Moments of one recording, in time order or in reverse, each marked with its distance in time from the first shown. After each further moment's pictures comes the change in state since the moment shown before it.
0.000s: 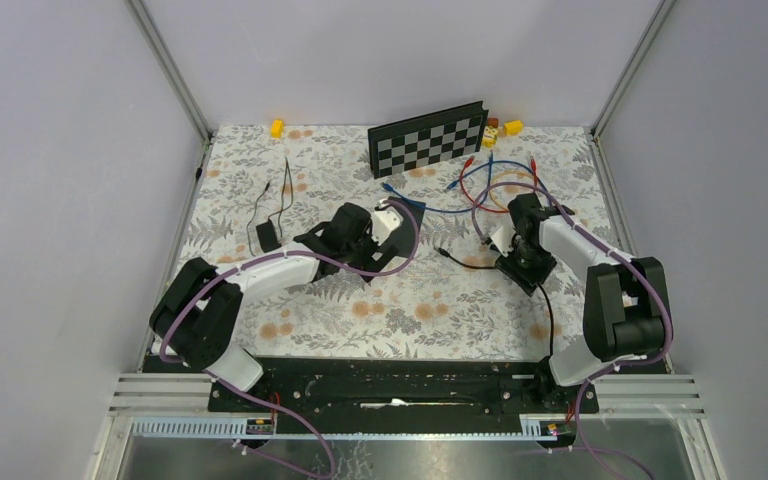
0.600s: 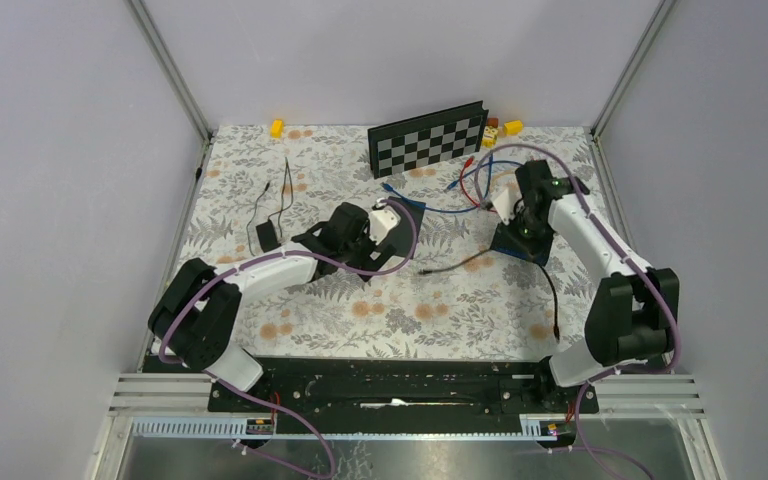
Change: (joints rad) left arm 0.012 -0.005 -0.008 0.001 -0.001 0.000; right arm -0.004 -0.015 0.198 -0.112 -0.076 0.014
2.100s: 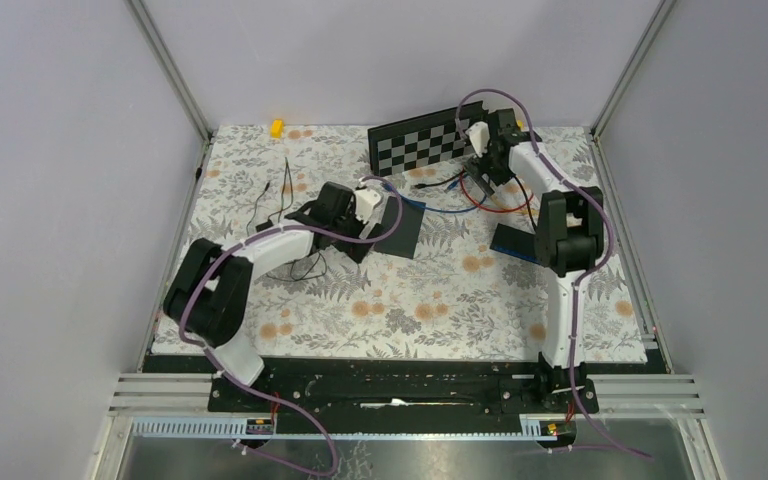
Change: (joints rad) left arm 0.166 0.105 0.101 -0.054 0.103 -0.041; right arm 0.000 0.727 0.764 0.333 0.130 0.049
